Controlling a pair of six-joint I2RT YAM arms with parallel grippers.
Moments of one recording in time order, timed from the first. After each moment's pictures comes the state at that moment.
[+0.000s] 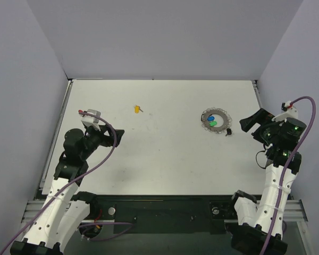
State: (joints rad) left arm -0.20 0.68 0.60 -0.10 0.27 -0.26; right arm -0.45 0.82 0.93 -0.60 -0.44 0.31
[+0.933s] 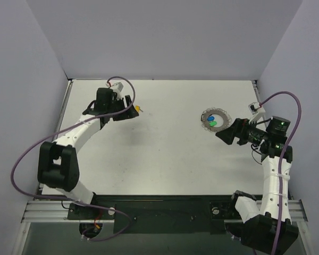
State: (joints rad) left arm -0.24 1.52 1.09 -0.20 0.29 -0.43; right arm -0.34 0.92 0.87 -0.63 -0.95 -0.05
